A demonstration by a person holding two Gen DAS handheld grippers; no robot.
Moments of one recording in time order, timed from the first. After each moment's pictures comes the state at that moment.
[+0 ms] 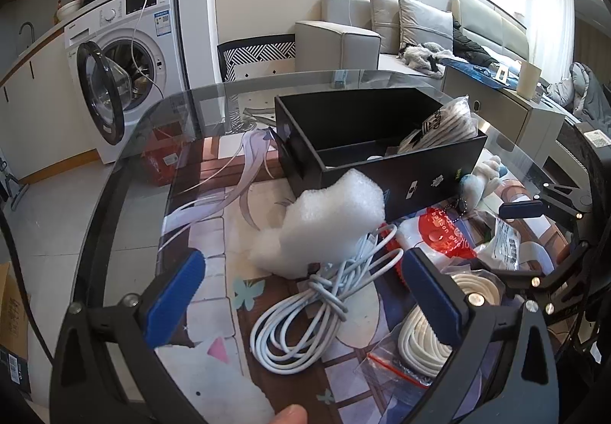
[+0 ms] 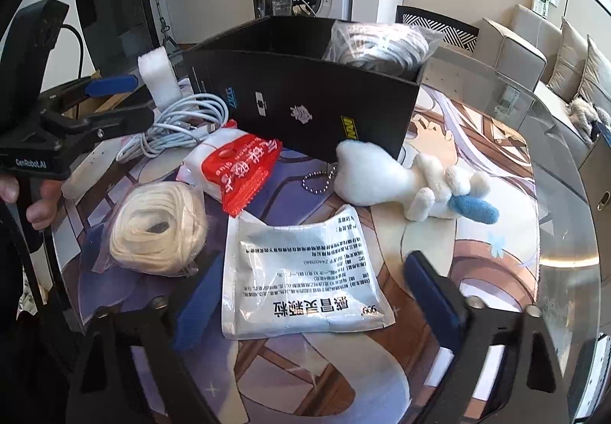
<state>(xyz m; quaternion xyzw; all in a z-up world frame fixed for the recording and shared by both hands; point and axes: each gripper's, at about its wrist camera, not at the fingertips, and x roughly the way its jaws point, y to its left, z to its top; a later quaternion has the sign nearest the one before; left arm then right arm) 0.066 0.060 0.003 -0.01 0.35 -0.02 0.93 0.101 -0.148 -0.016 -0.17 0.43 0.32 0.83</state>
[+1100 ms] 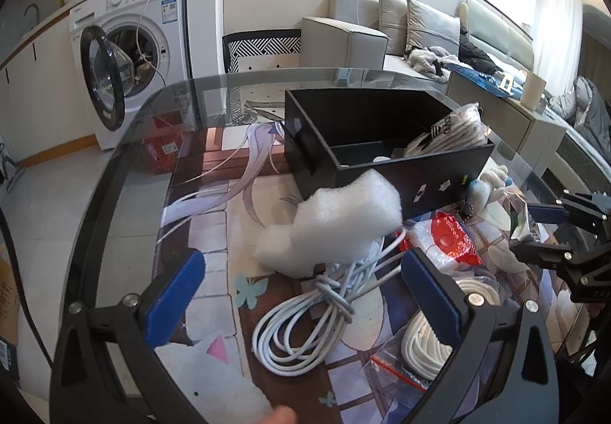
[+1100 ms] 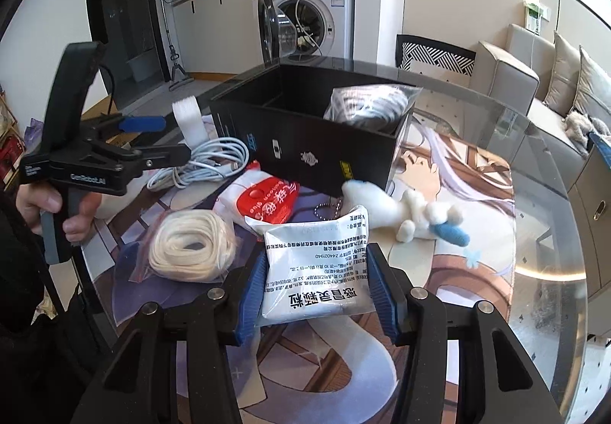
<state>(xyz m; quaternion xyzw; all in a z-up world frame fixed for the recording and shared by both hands) 0.072 0.073 0.000 -0.04 0.36 -0.02 0.93 0.074 -0.167 0.021 -0.14 0.38 0.34 0.85</state>
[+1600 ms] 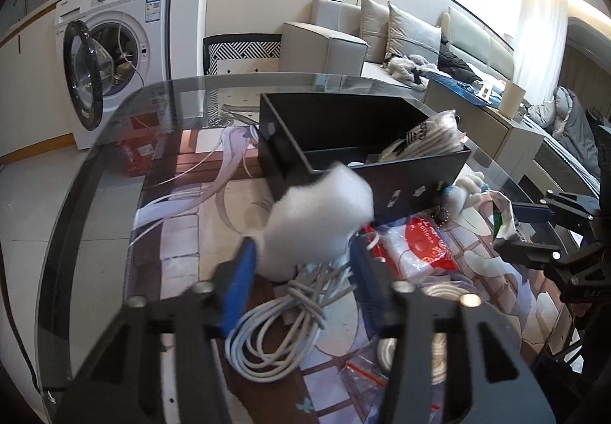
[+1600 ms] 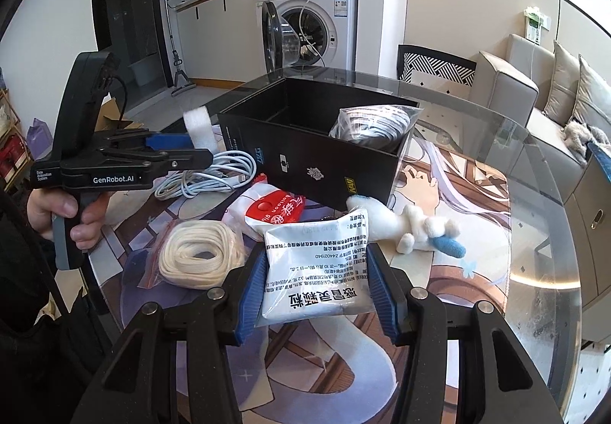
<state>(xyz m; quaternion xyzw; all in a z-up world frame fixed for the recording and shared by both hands) 0.071 0.068 0.000 -0.06 0.35 -0.07 0.93 0.068 -0.165 0.031 -0.15 0.36 0.35 0.85</state>
